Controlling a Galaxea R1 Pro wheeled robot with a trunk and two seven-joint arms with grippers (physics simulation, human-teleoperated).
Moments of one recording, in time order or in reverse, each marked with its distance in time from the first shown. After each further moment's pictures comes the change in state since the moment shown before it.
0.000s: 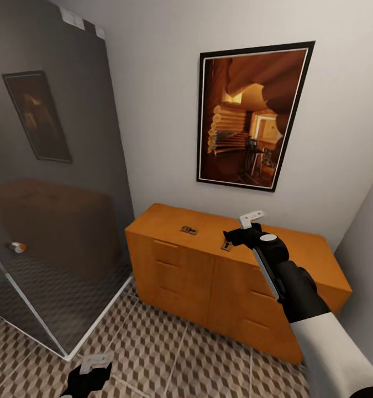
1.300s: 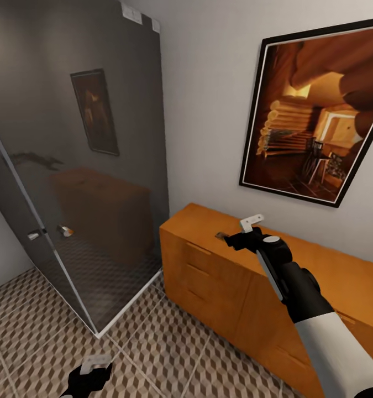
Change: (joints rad) left arm 0.000 -0.002 0.000 0.001 0.000 0.002 -0.001; right arm 0.000 -0.029 -0.002 0.038 0.001 0.000 0.083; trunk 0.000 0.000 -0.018
